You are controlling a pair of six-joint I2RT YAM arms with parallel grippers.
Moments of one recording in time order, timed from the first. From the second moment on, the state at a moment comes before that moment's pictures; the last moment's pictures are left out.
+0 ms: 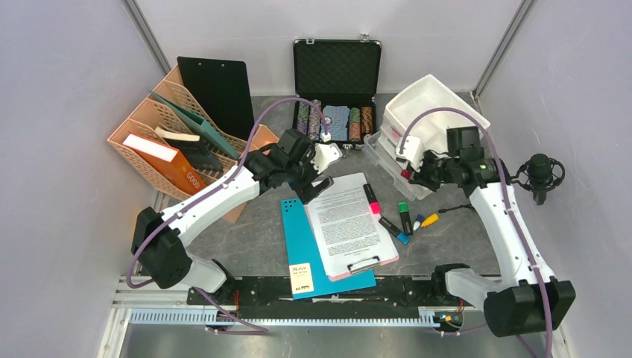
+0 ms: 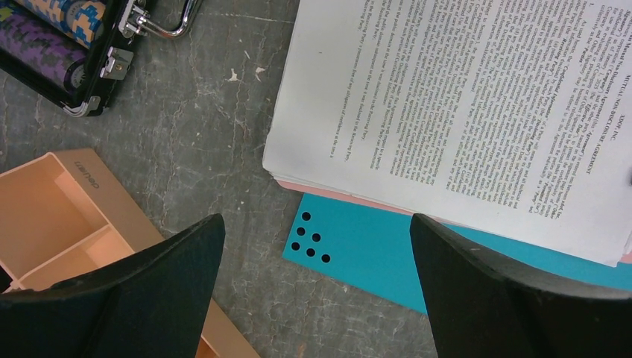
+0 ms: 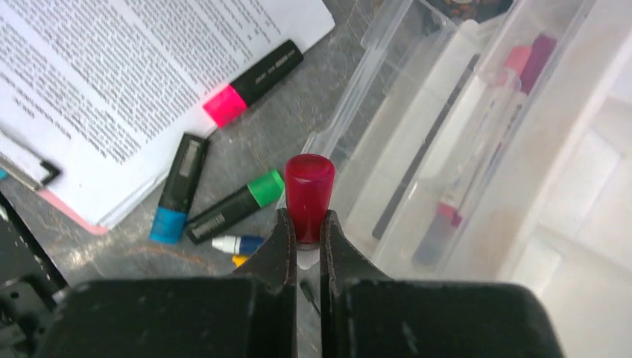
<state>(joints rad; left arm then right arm) -0.74 1.44 1.23 -0.66 0.08 0.36 0.08 1.10 1.11 -0.96 -0.54 -1.00</state>
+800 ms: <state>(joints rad) -0.74 1.44 1.23 -0.66 0.09 0.33 0.22 1.25 1.04 -0.70 -0.16 -0.61</state>
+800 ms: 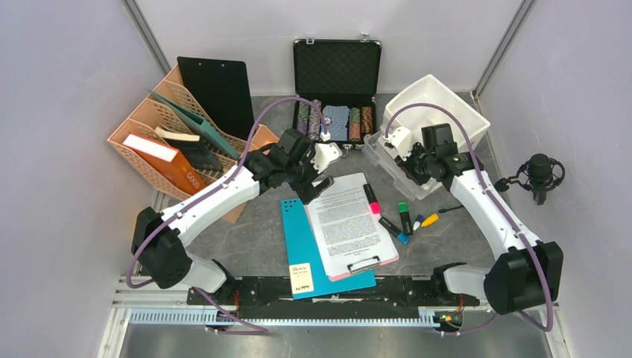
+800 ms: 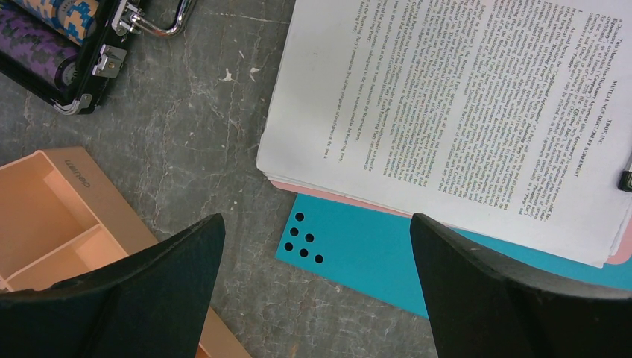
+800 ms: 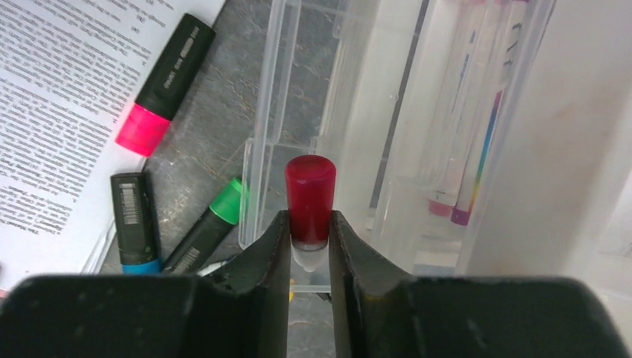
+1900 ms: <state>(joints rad) -0.74 1.39 1.23 -0.66 0.09 0.33 0.23 0.86 0.78 -0.95 -0.08 -0.94</state>
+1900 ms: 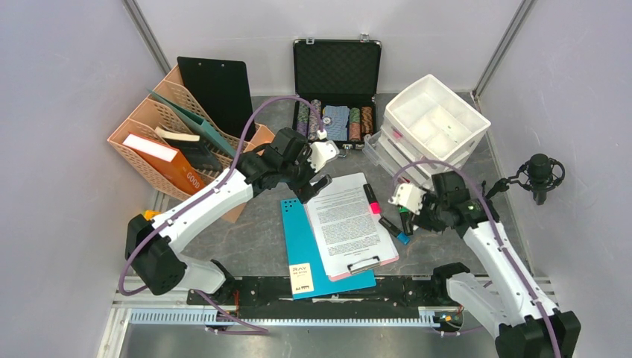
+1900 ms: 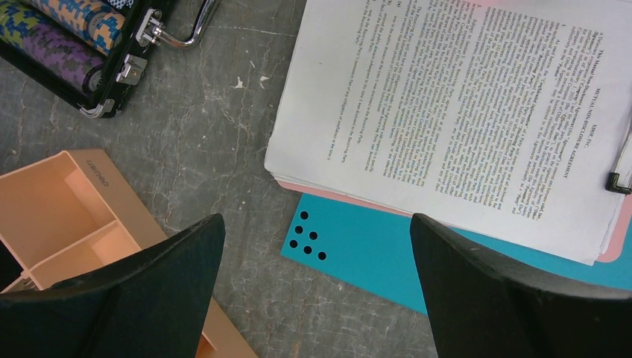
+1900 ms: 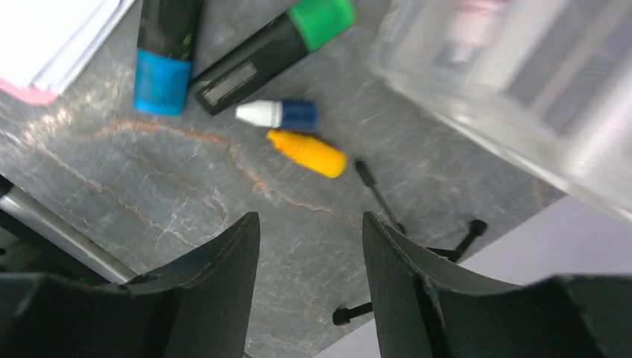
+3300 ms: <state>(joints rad) -0.74 1.38 1.23 -0.66 0.09 0.33 0.07 1.16 0.53 -0.66 -0.11 -1.42</state>
